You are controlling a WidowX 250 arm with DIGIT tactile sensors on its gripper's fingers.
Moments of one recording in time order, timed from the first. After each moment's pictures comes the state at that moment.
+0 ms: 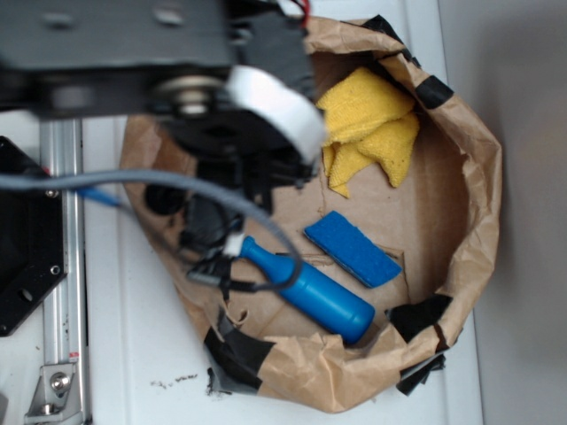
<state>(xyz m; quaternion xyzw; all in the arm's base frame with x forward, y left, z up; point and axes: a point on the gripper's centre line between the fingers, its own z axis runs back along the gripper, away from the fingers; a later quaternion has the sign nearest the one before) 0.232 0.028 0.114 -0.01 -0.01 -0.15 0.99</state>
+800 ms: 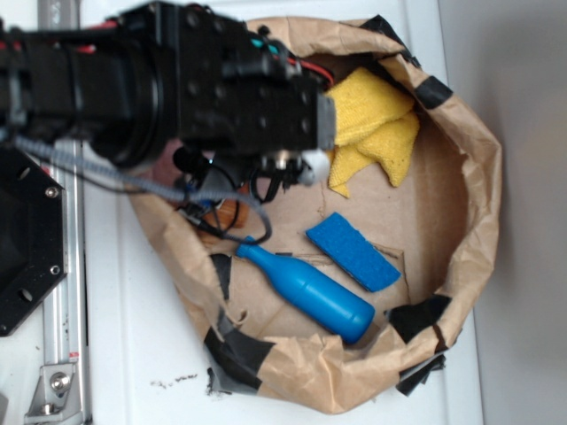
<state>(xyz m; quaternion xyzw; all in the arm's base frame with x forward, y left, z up) 0.221 0.066 0.038 0.05 0.09 -0.26 0.96</state>
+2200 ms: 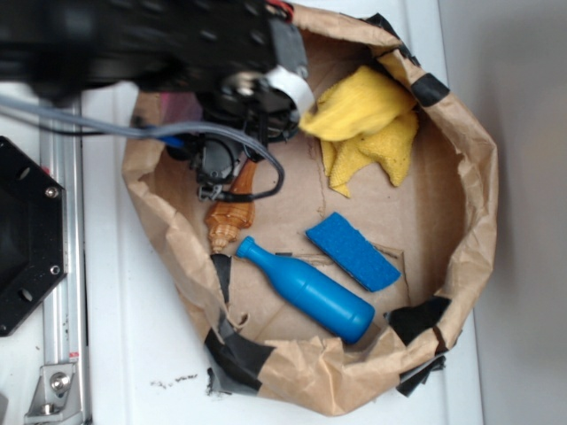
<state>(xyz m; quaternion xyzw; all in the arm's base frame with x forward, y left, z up) 0.219 0.067 0.081 0.04 -0.02 -0.08 1.00</state>
